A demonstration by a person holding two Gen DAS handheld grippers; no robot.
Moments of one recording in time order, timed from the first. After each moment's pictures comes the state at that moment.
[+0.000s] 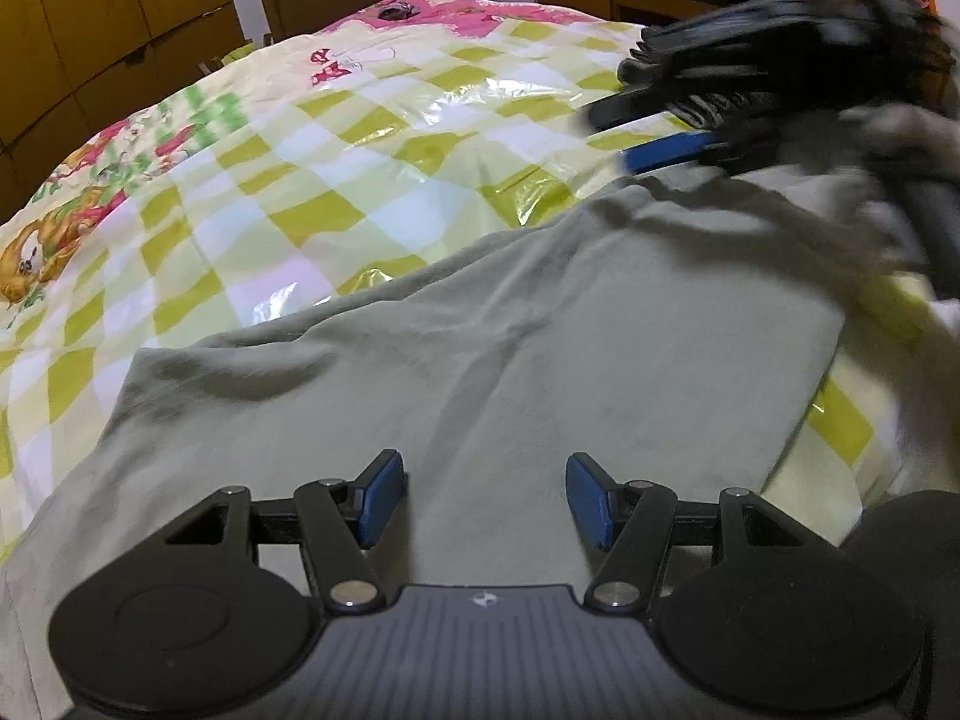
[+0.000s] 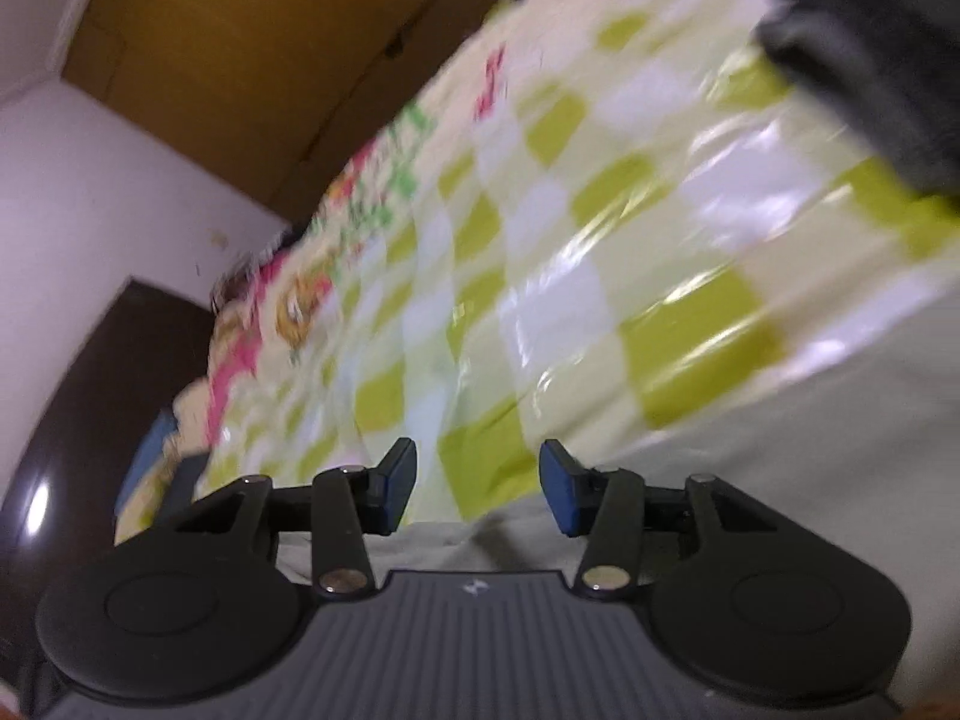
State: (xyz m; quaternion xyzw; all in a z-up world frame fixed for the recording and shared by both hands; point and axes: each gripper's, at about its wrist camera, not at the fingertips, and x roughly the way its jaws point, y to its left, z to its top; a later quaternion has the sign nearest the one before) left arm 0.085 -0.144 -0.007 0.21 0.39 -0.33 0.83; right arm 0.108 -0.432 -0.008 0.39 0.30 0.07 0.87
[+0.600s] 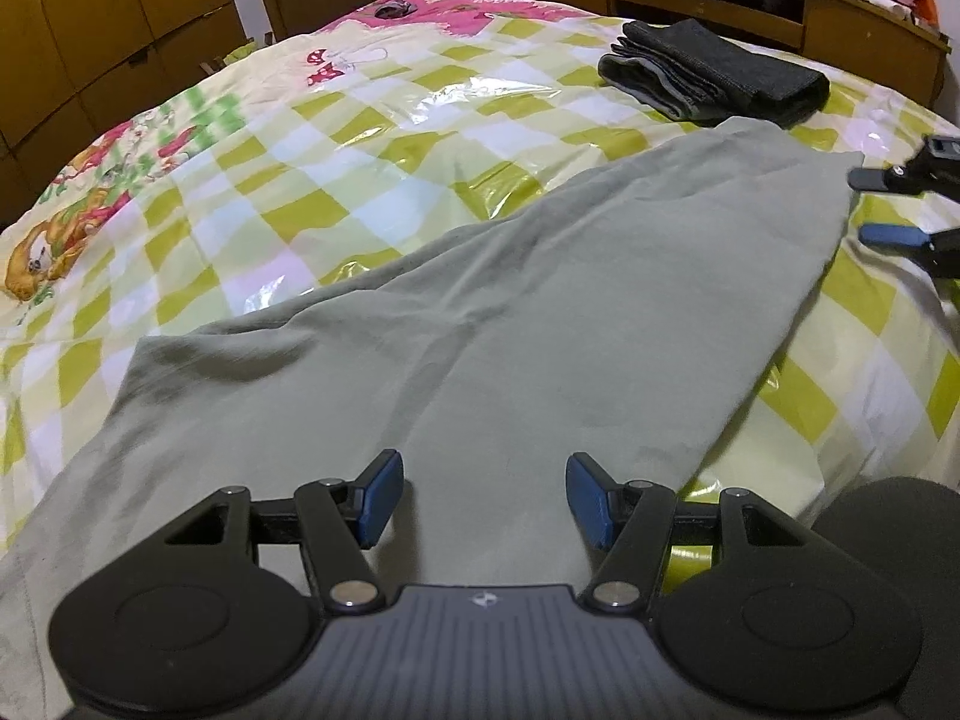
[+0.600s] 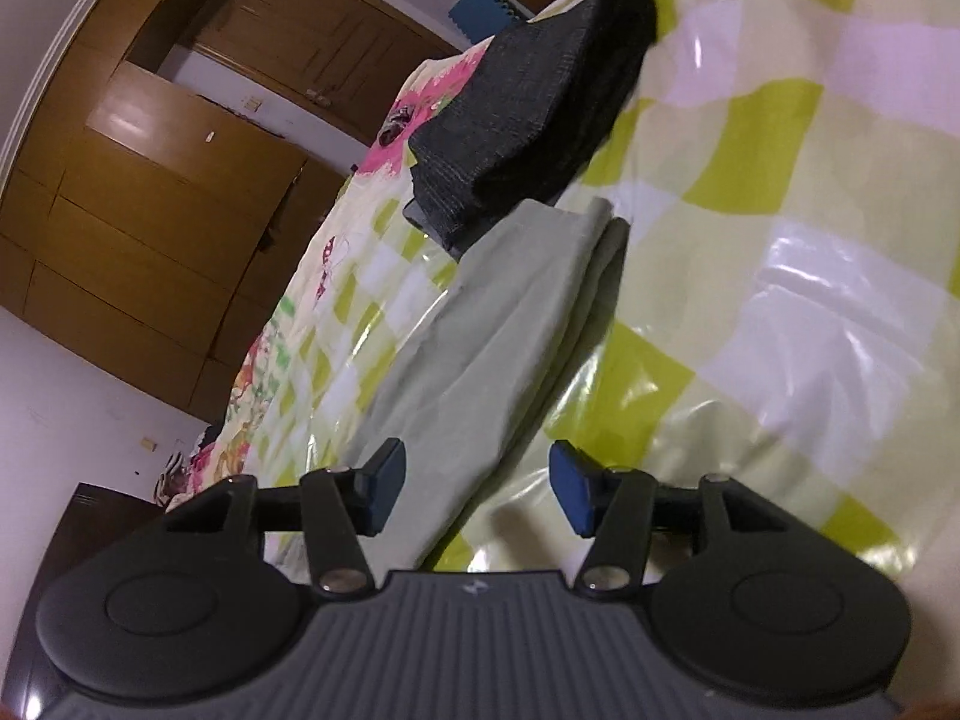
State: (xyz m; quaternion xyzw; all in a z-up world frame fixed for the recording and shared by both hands) left arm 0.059 -0.151 0.001 0.23 0.40 -0.32 0.83; right arm -0.057 -0.497 -0.042 0.49 0.21 -0.10 0.84
